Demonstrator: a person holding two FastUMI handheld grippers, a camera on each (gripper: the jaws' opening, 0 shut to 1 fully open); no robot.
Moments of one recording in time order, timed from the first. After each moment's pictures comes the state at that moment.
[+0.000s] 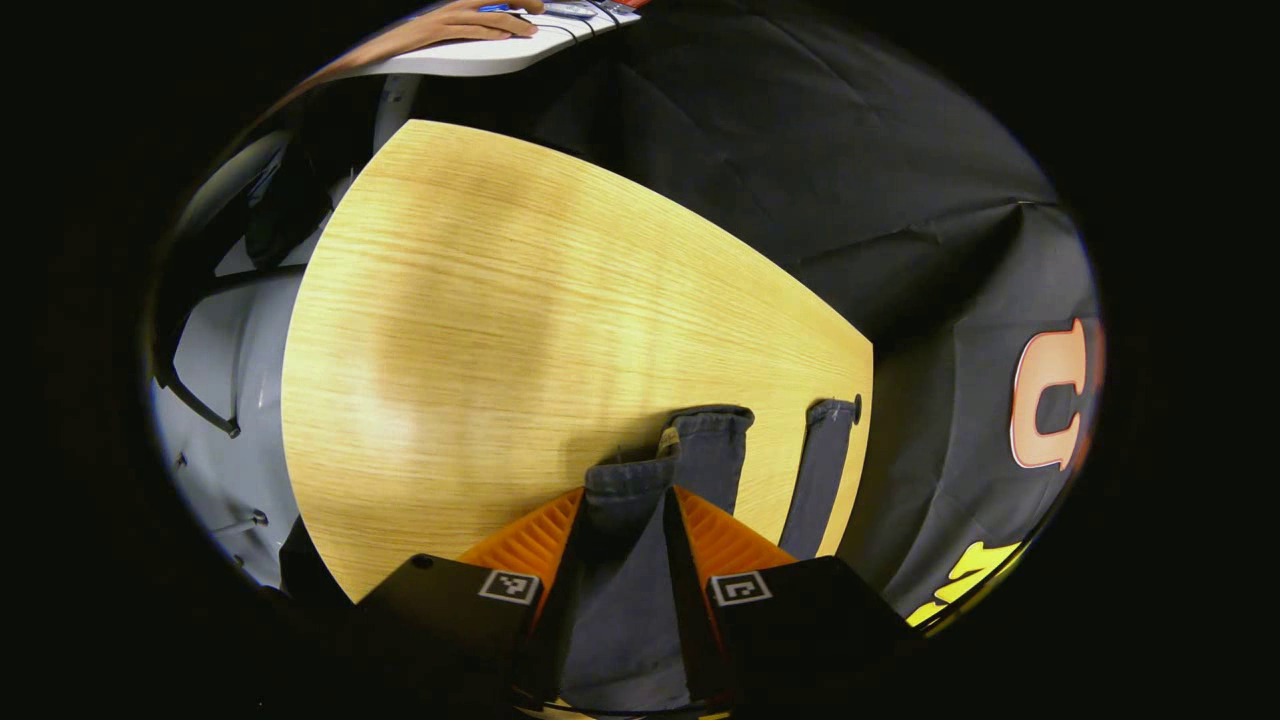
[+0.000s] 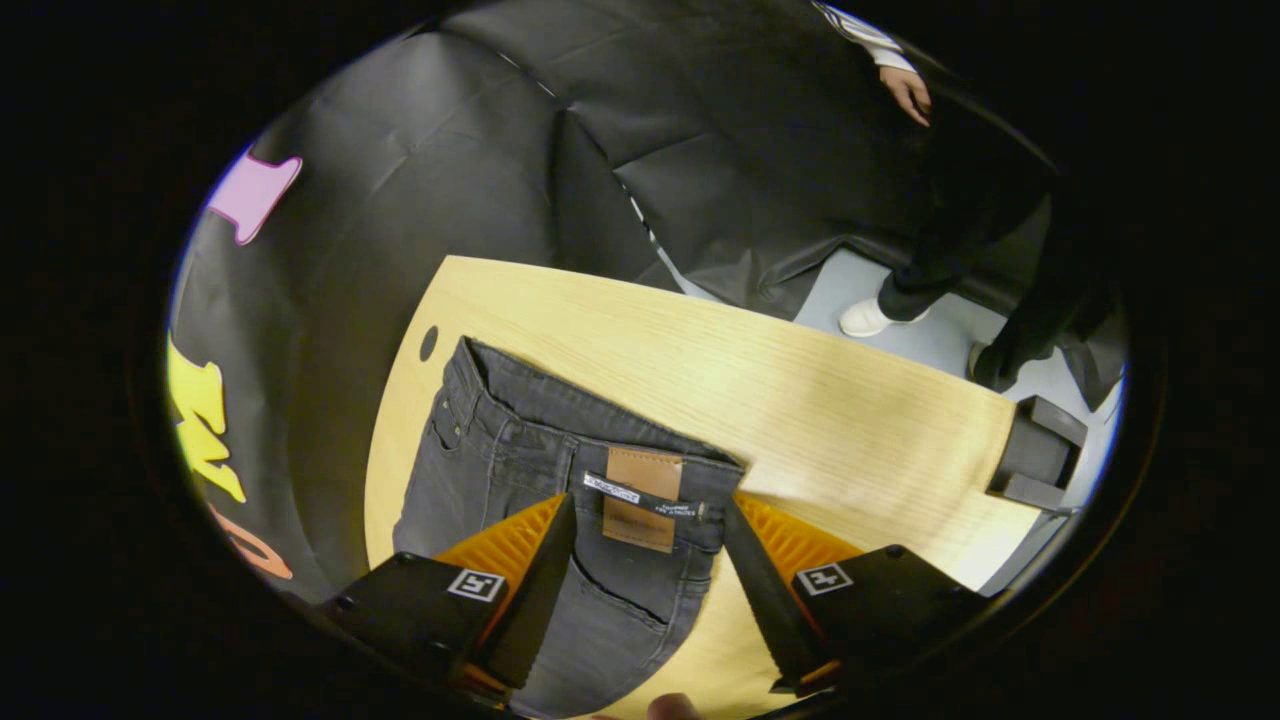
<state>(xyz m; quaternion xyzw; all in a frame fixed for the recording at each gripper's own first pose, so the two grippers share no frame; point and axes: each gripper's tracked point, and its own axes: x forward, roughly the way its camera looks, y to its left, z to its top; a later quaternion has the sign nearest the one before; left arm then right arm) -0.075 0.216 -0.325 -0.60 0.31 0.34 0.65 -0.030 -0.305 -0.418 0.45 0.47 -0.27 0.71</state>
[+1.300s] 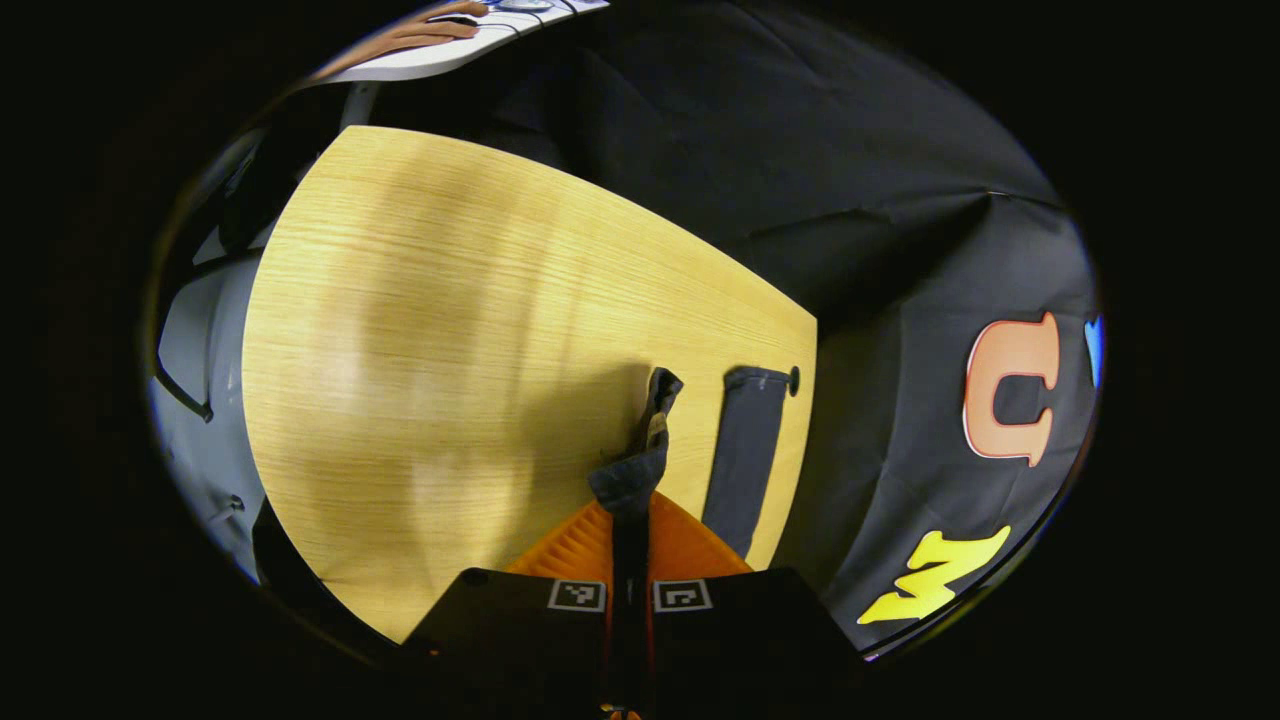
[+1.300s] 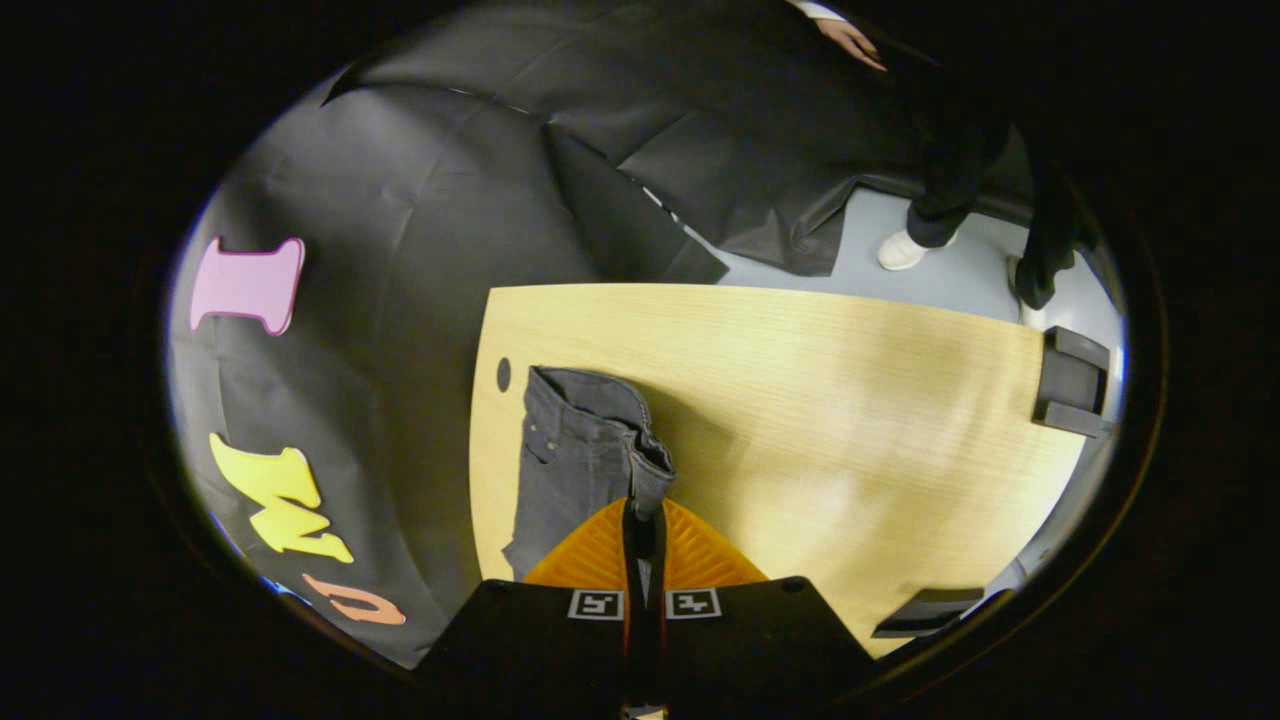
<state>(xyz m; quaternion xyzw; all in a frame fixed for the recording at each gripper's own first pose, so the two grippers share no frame) -0.033 0.188 -0.246 -0.64 0.30 0.27 0.65 -0.011 -0.286 -0.349 0.59 0.41 -0.21 0.66</state>
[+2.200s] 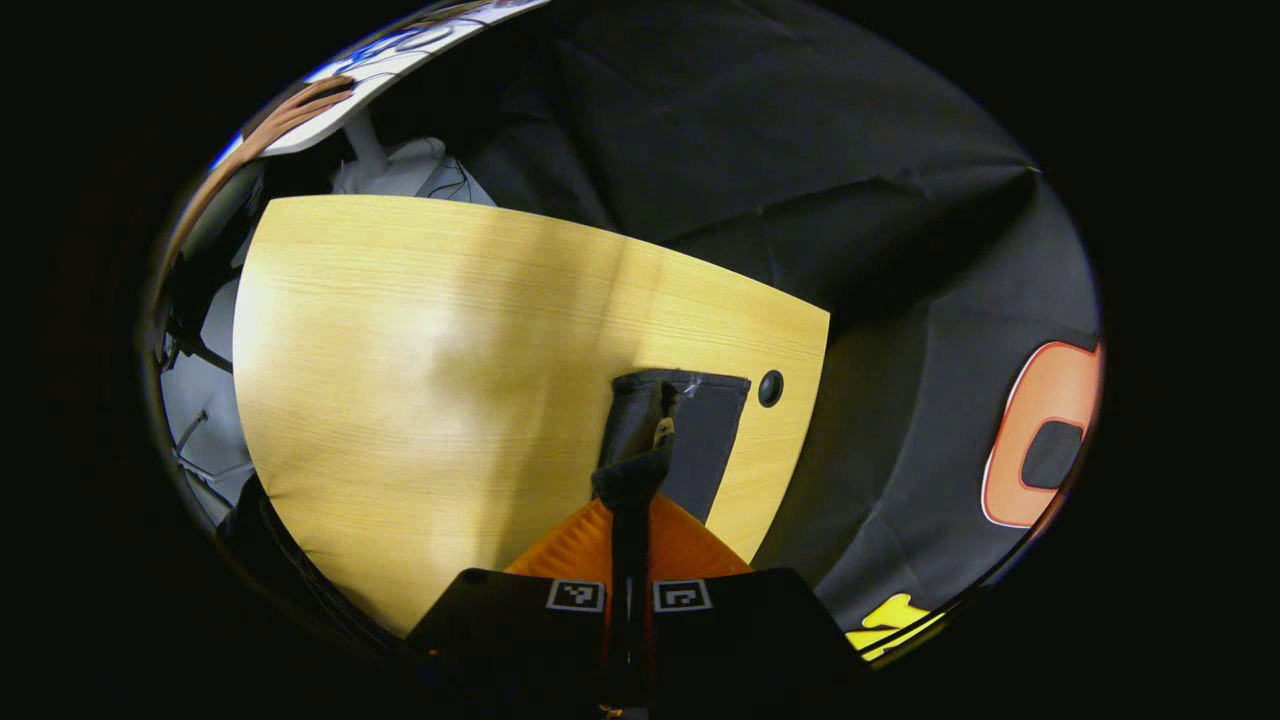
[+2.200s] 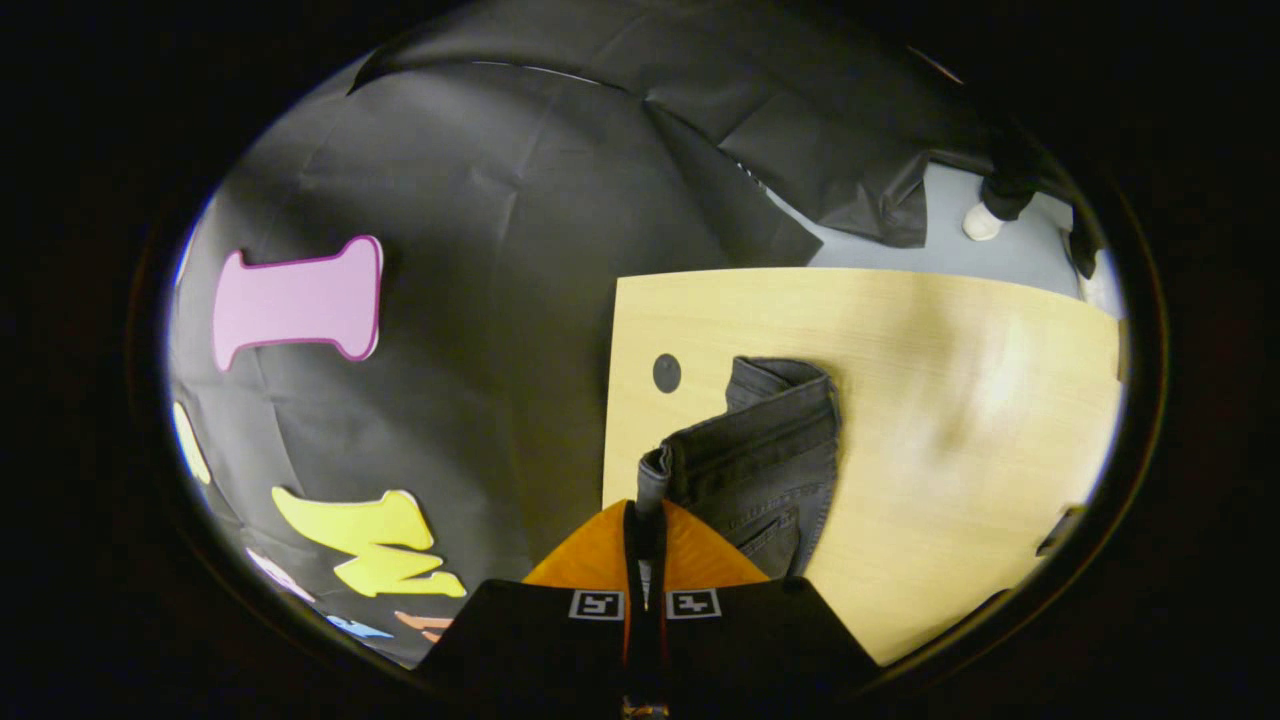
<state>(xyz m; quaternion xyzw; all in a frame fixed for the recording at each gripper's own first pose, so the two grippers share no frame) 0.127 0.206 -0.196 -0.62 0.41 0.35 0.58 0.156 -0.253 -0.258 0.66 0.37 -0.16 0.63</state>
